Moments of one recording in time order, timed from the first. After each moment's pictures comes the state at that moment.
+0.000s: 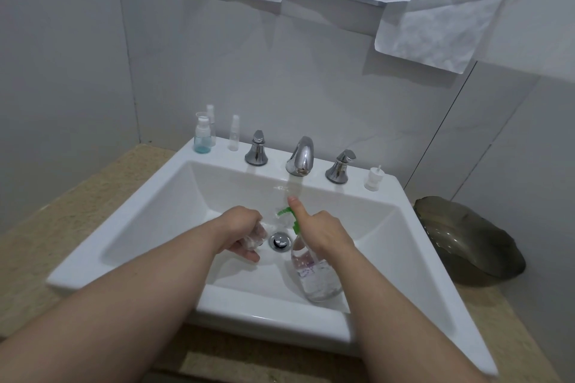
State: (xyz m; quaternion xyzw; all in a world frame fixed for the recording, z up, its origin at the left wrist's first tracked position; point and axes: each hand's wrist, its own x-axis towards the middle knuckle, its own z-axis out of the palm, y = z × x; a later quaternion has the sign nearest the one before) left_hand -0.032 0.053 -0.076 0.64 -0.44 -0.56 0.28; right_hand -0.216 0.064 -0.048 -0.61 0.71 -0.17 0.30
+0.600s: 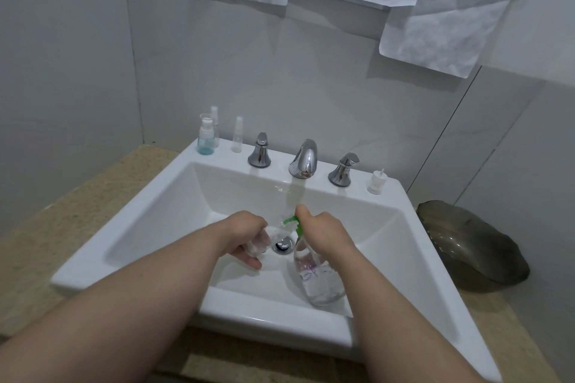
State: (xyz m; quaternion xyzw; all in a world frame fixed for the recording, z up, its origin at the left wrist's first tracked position) left_hand -0.030 0.049 -0.083 0.65 -0.46 -0.56 0.24; right_hand -0.217 0.057 -0.053 -0.61 0.70 -0.20 0.32
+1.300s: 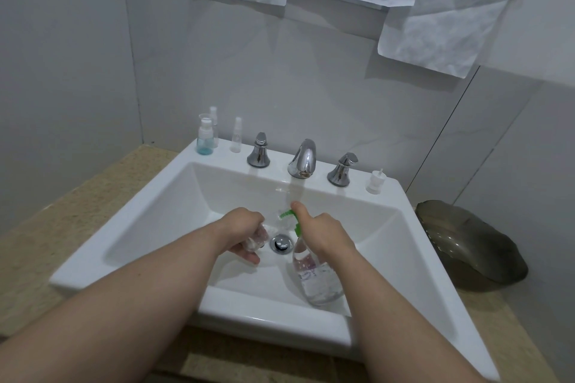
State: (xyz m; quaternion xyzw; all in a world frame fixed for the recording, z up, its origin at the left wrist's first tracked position) left_hand -0.030 0.046 -0.082 0.65 -0.46 -0.55 0.27; right_hand -0.216 0.058 -0.054 -0.61 0.71 -0.18 0.30
